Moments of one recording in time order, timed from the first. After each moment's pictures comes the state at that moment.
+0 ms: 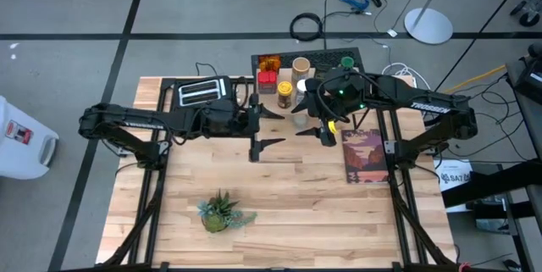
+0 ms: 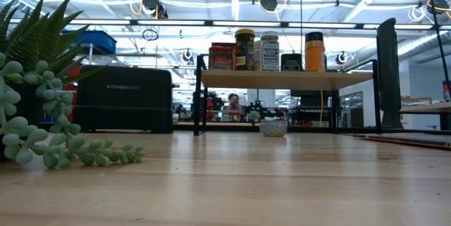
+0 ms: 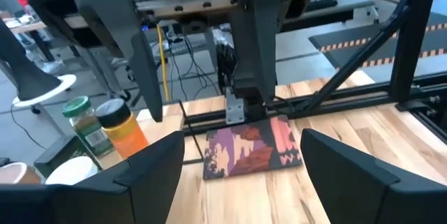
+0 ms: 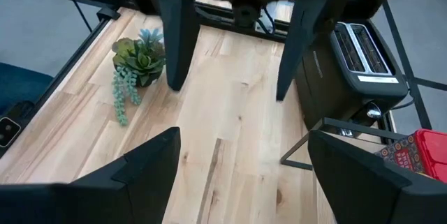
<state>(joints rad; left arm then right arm) 0.00 1.40 1.18 0.06 -0.04 0.22 -0.14 1.39 1.56 -0.77 -0.21 -0.28</state>
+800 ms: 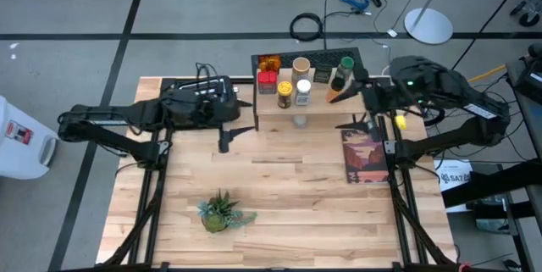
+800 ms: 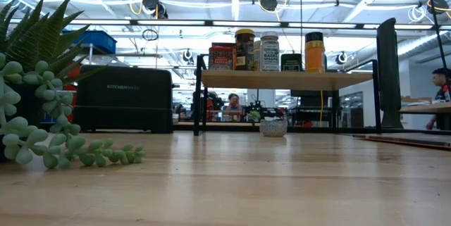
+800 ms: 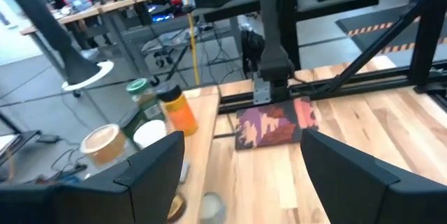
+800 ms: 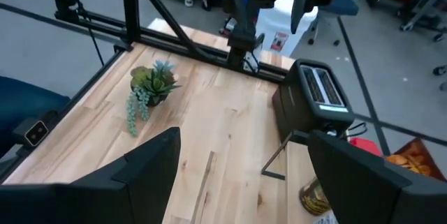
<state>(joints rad) 0.00 1.14 1.18 -0.25 -0.14 0.24 -0.14 1.10 1.56 -0.89 -0.21 -0.32</state>
